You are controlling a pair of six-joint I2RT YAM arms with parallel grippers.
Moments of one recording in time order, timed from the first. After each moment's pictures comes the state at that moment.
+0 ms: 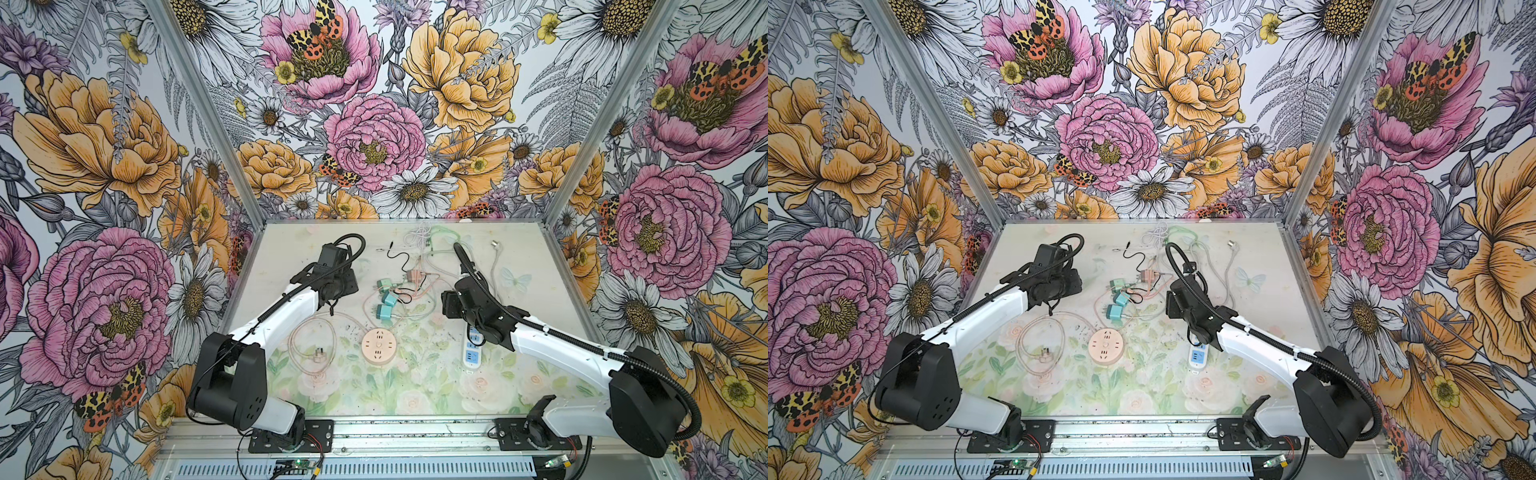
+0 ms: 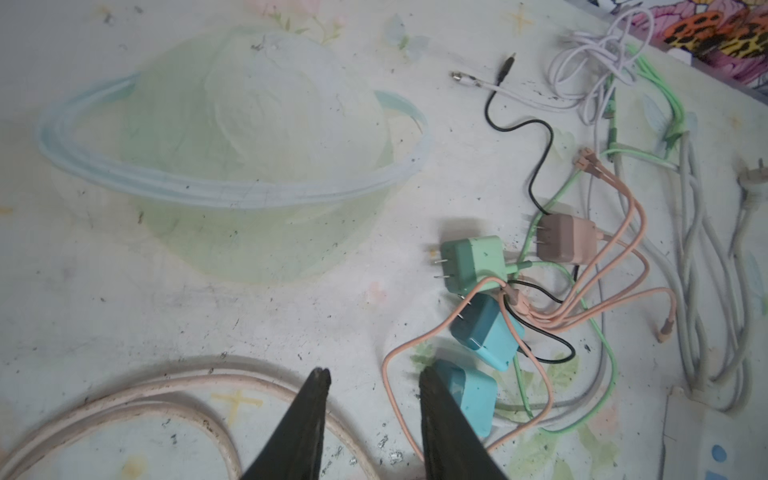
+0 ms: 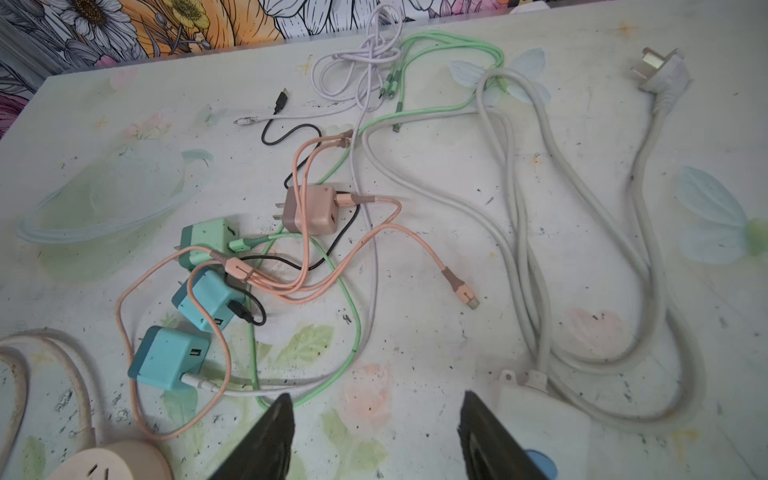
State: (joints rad) left arm -0.36 1.48 1.08 -0.48 -0.08 -0.51; right arm 0.63 1.31 0.78 -0.20 0.28 0.48
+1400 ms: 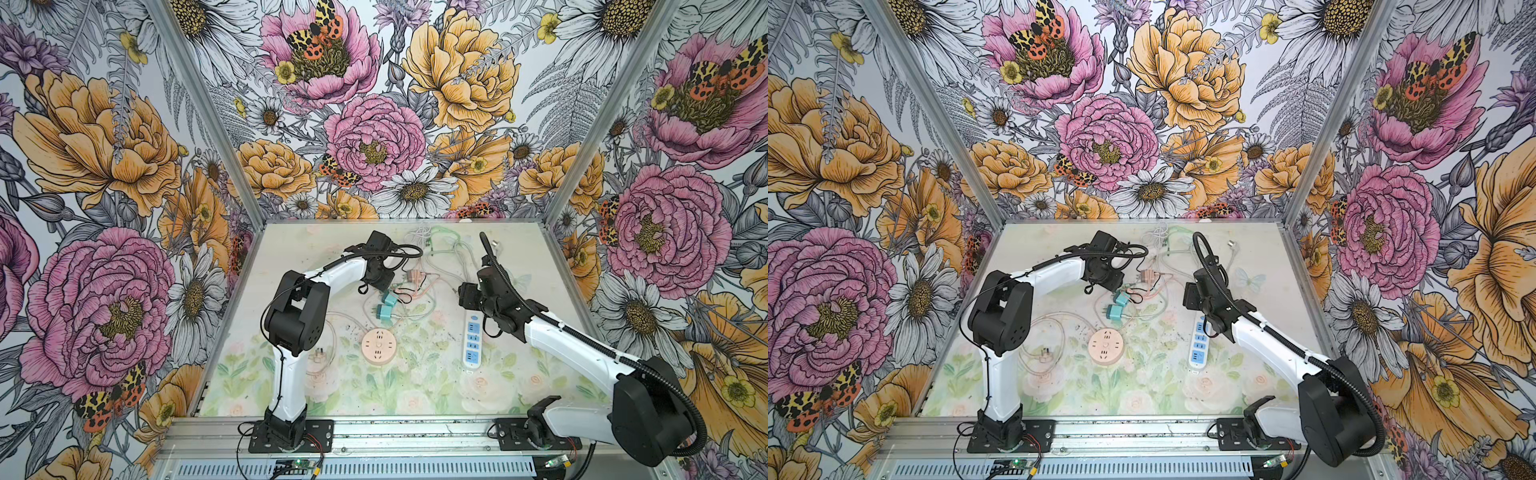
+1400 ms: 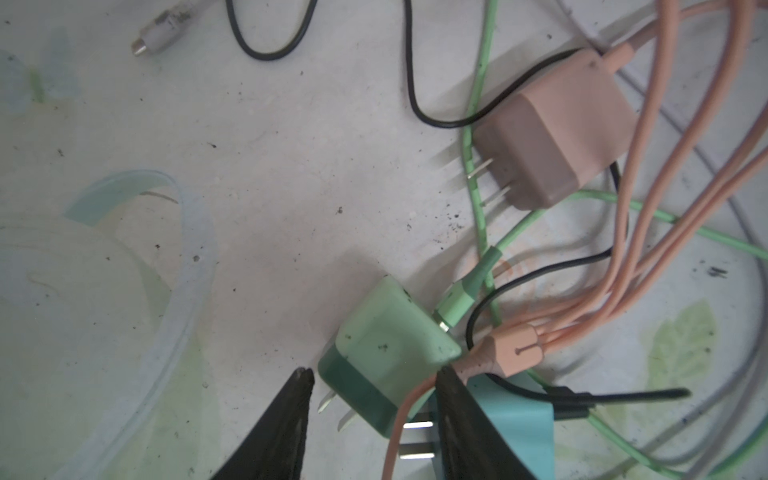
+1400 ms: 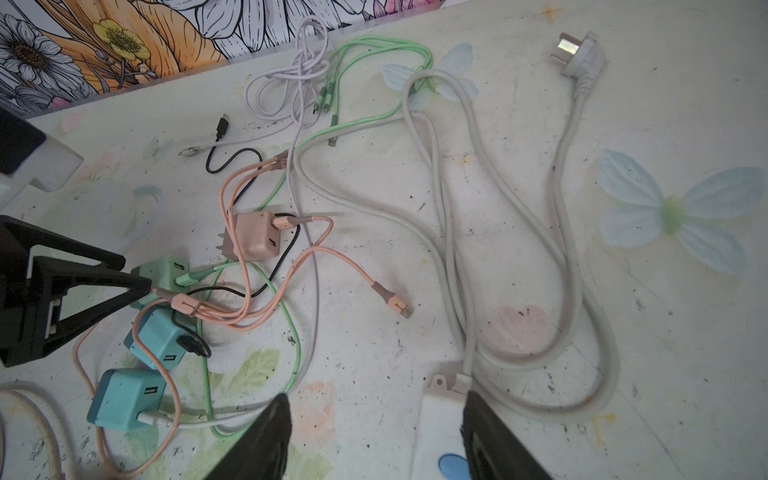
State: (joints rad) left arm -0.47 2.04 1.52 -0.60 0.00 0.08; right arm 0.45 1.28 0.77 -0.25 0.17 0.48
